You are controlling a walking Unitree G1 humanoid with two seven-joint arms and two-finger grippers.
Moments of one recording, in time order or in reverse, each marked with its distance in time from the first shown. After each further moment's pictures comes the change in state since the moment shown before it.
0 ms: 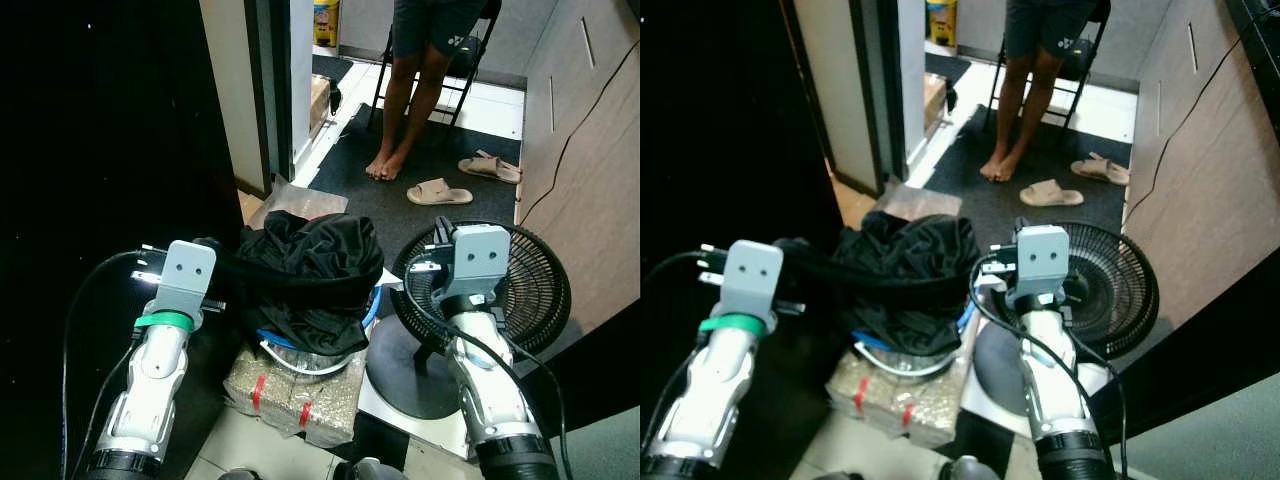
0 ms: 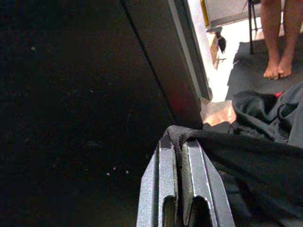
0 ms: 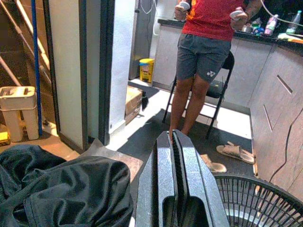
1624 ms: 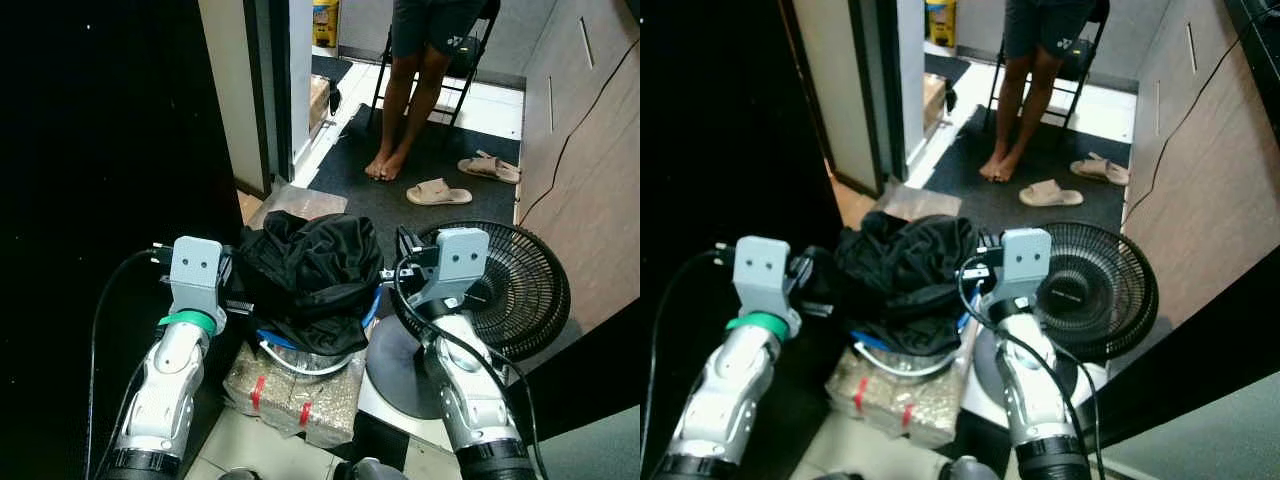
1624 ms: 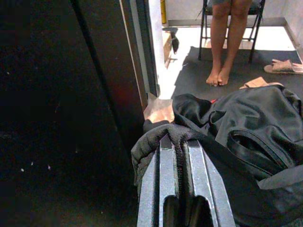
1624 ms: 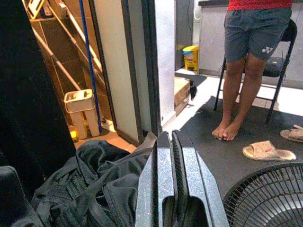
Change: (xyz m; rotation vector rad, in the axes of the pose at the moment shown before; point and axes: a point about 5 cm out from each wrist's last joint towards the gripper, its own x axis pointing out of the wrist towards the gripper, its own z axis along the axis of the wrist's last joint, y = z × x) left arm 0.001 -0.022 0.008 -0.241 0.051 -0.165; right arm -0.004 0.029 -0.001 0.219 0.058 0.168
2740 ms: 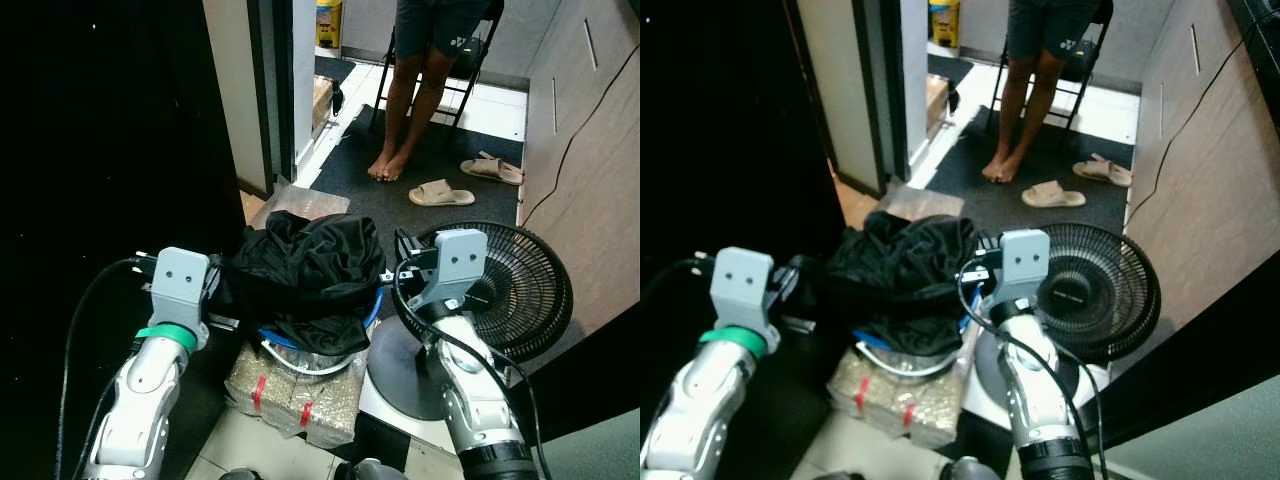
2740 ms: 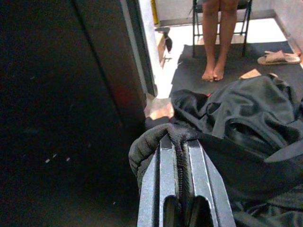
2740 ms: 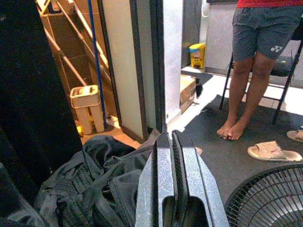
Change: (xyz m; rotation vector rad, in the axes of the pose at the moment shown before) left arm -0.021 0.007 0.005 0.066 -0.004 -0.059; right arm -0.002 0.003 -0.002 -0.006 0.018 0.029
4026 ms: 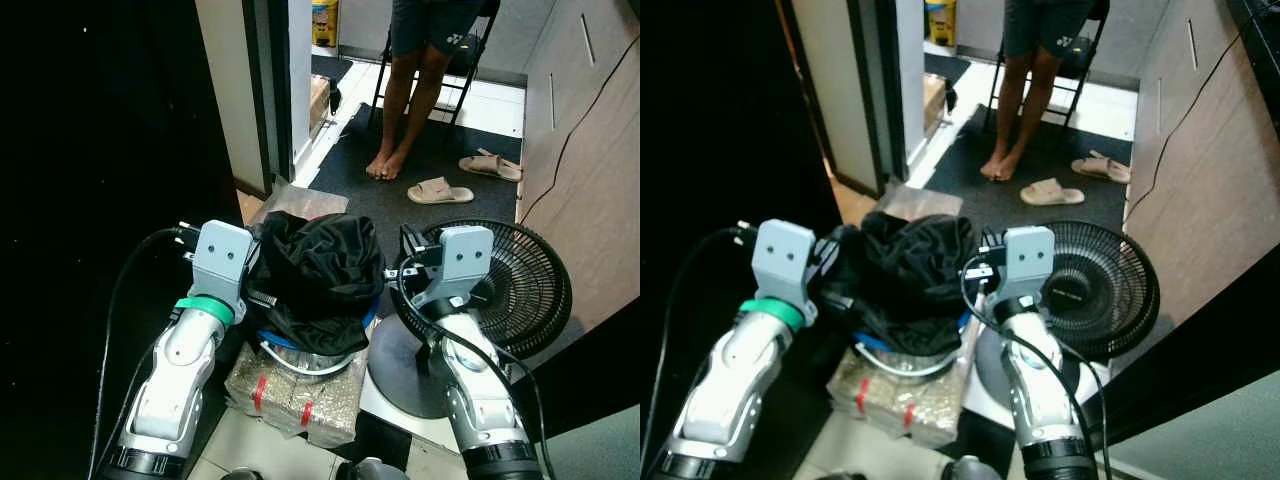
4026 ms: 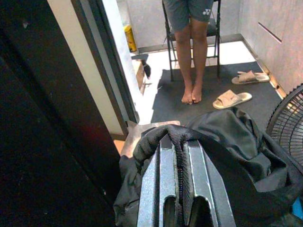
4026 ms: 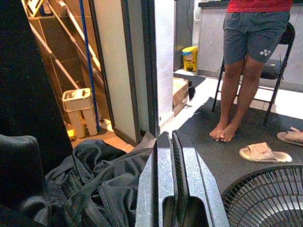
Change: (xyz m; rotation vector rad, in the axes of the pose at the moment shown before) left arm 0.021 -0.029 0.031 0.015 -0.105 -0.094; right arm 0.000 -0.005 0.006 -0.020 -0.015 -0.022
